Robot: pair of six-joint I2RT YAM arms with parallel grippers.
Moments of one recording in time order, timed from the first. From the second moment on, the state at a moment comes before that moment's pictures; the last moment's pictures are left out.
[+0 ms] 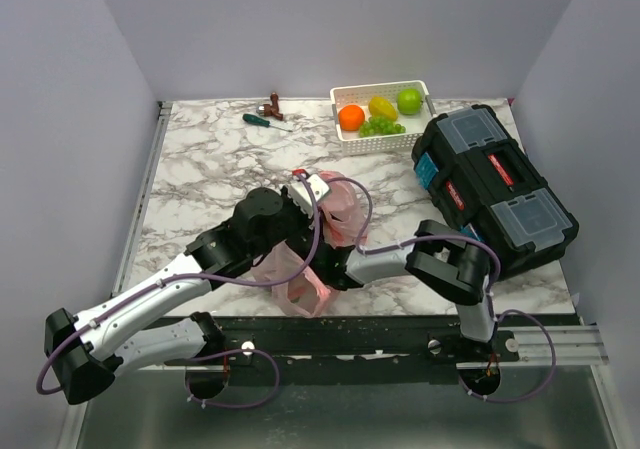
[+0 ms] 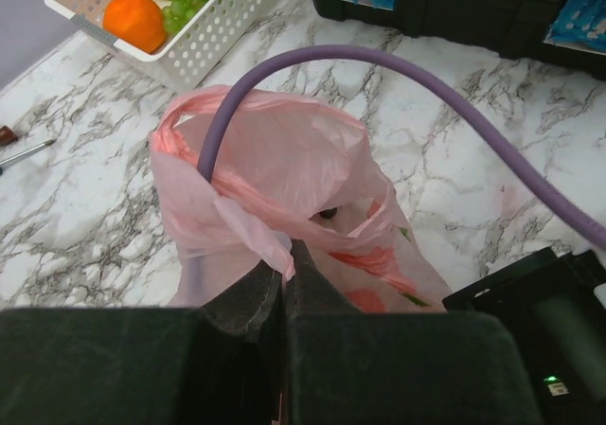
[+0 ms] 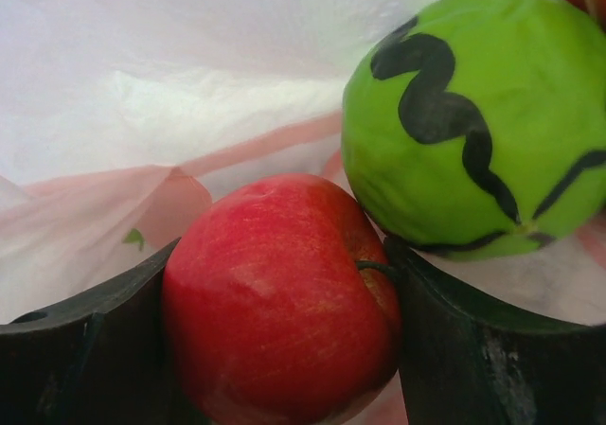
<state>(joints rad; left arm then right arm) -0.89 0.97 0.86 -0.19 -0.08 0.08 1.17 2.02 1.08 0.41 0.56 0.57</state>
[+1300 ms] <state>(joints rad) -0.90 0.97 0.87 -0.36 -0.33 0.12 1.16 1.42 0.84 0.22 0.16 0.59</state>
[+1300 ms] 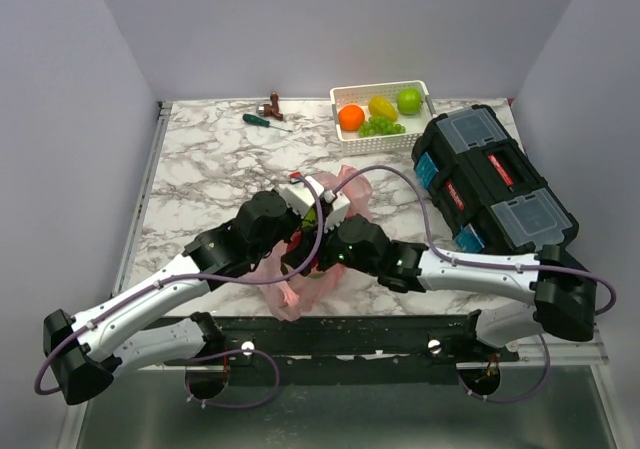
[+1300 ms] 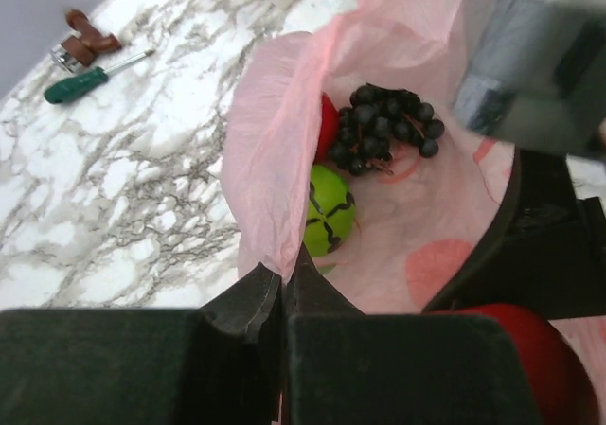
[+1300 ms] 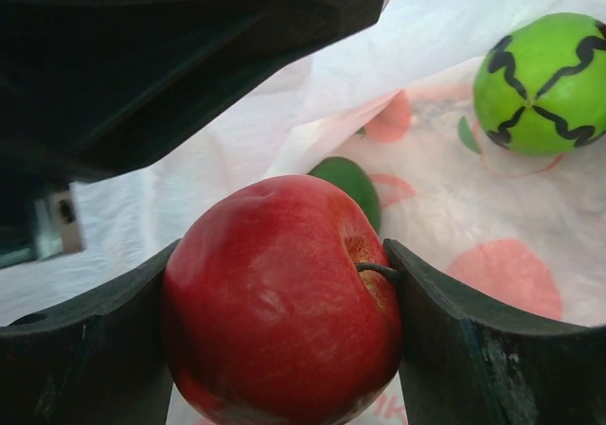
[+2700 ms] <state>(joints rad) -0.90 0.87 0.79 -0.27 -0.38 0.16 1.14 1.13 1.34 -0.44 0.75 0.49</state>
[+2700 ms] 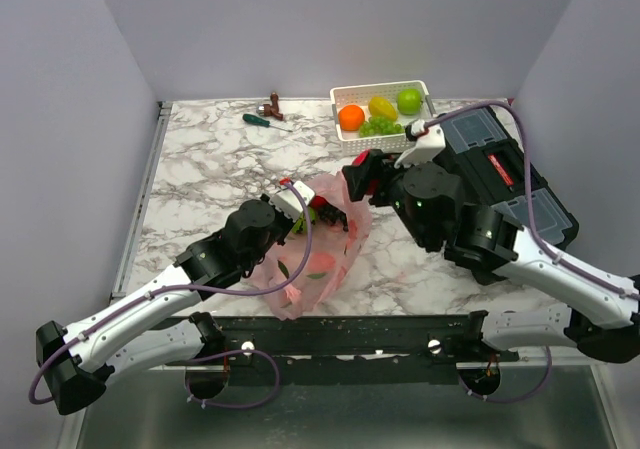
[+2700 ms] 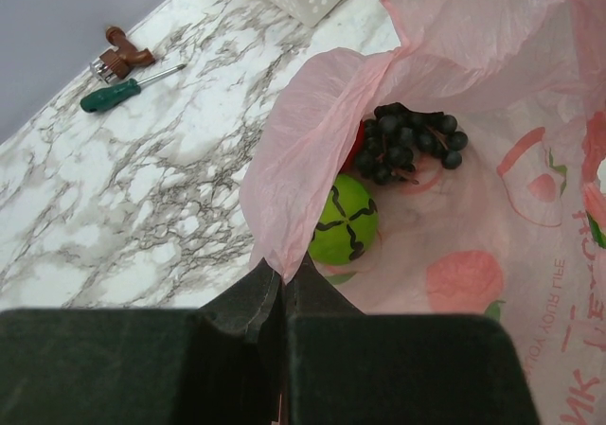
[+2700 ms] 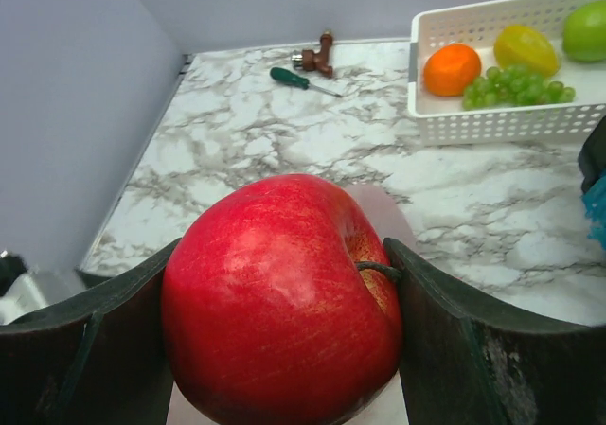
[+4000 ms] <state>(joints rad) -0.90 0.84 0.79 -0.28 -0.31 0.14 0.46 2.37 2.23 -0.38 0.81 0.03</state>
